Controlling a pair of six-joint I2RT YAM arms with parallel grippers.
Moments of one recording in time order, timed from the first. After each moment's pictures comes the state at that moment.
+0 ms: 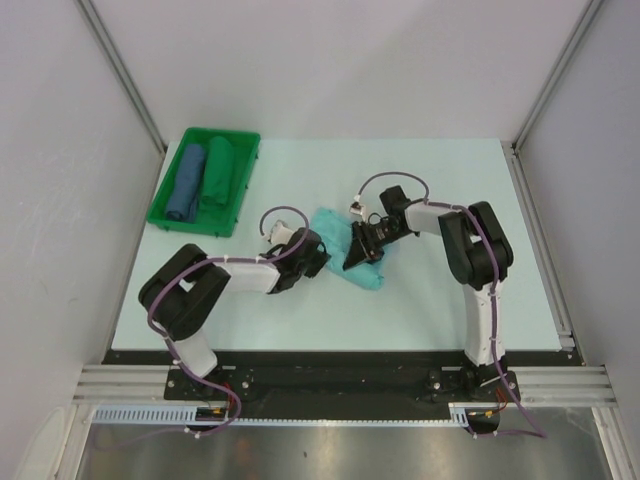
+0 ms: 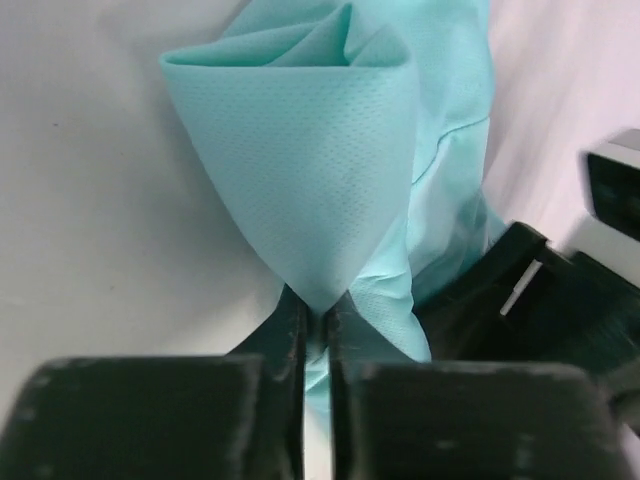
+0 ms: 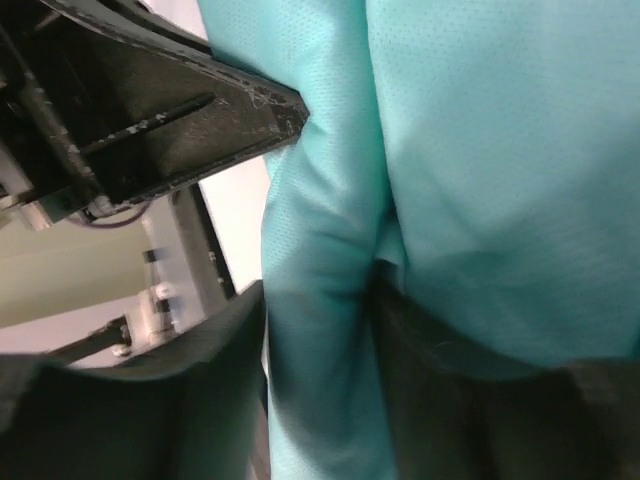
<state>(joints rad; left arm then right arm) -0.72 1.72 0.73 0.26 -0.28 -1.42 0.37 2.17 1.35 -0.46 -1.08 0.03</state>
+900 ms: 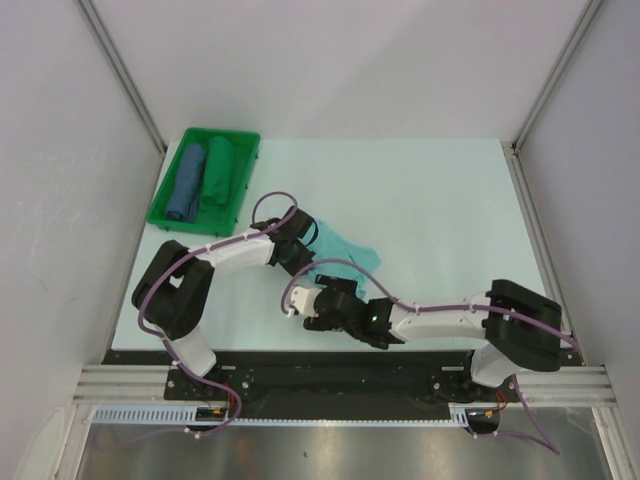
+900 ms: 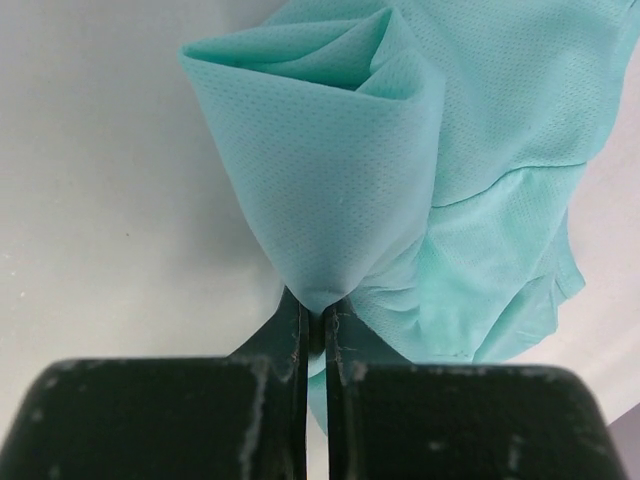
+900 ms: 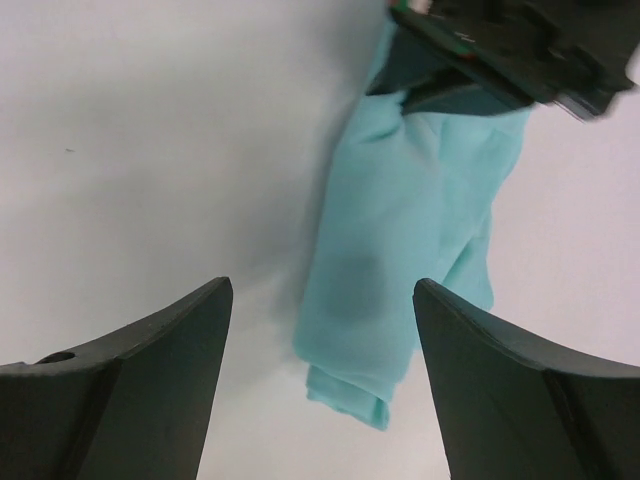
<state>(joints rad) -0.61 1.71 1.03 -0.49 -0.12 -1.34 1.23 1.52 0.81 -0.01 0.41 -0.39</state>
